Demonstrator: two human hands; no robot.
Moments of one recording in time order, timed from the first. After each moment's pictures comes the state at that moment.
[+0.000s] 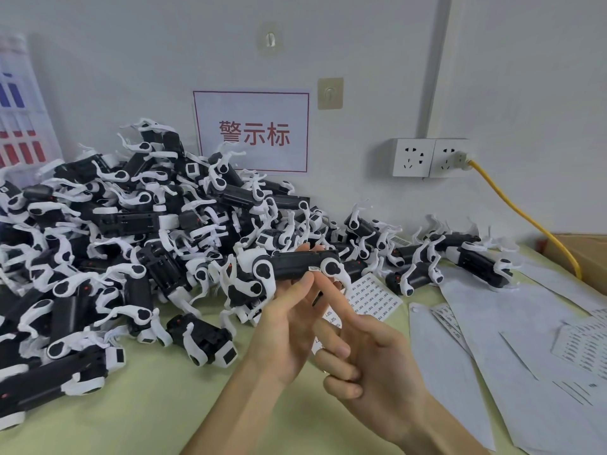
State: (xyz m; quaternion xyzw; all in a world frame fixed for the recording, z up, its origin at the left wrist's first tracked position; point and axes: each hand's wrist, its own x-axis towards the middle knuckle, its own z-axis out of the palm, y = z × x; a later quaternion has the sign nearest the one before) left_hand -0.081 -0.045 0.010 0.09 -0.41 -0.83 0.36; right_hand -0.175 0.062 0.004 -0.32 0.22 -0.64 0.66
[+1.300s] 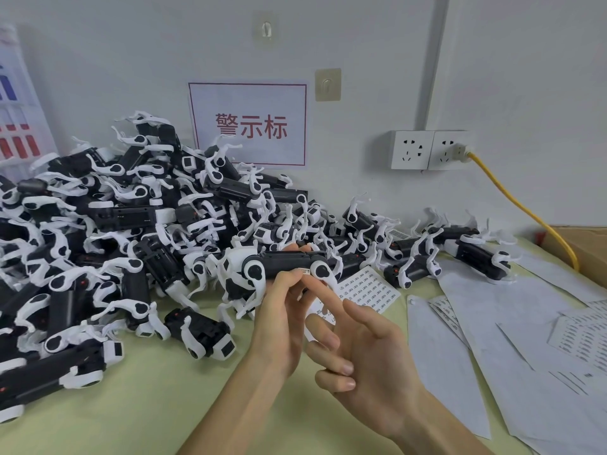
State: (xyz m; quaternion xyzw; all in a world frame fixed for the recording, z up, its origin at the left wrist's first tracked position) left_hand -0.086 -0.044 0.003 0.17 -0.44 -0.77 0.43; right_hand -0.172 0.060 0.000 -0.29 0.19 -0.64 0.68
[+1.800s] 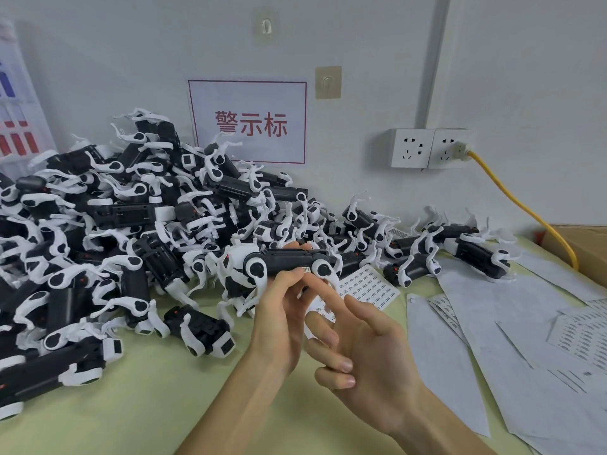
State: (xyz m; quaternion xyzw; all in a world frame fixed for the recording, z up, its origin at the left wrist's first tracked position) left_hand -0.085 -0.043 0.005 0.18 -0.45 -0.77 0.41; right_hand -0.174 0.058 -0.003 -0.29 0.17 -0.64 0.69
